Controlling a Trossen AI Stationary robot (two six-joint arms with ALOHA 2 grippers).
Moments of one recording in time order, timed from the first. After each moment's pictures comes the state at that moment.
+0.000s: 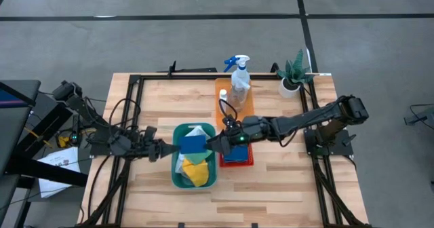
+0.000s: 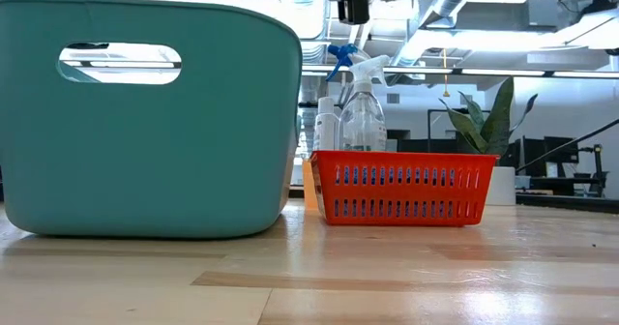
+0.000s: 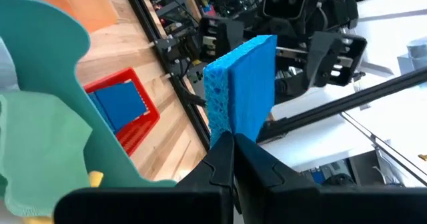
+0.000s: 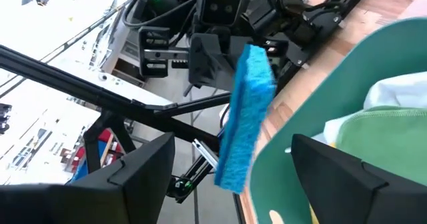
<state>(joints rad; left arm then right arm) -0.68 0.84 0.36 0.43 -0.78 -1.18 0.18 1.61 1.14 0.28 0.03 1.04</state>
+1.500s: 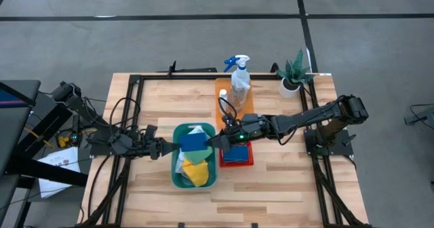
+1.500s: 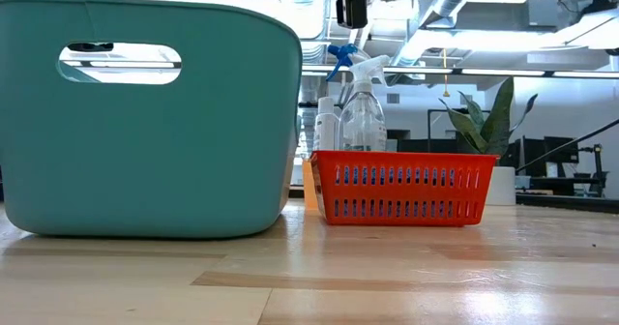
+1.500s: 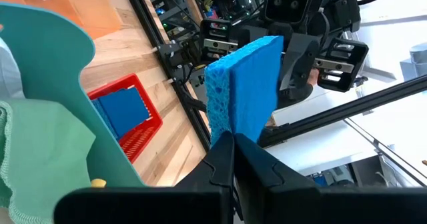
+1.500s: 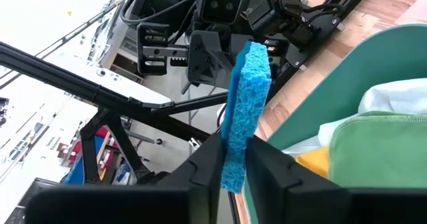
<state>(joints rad) -0.65 0.84 0.36 0.43 -0.78 -1.19 0.16 1.61 1.14 0.27 0.00 1.01</state>
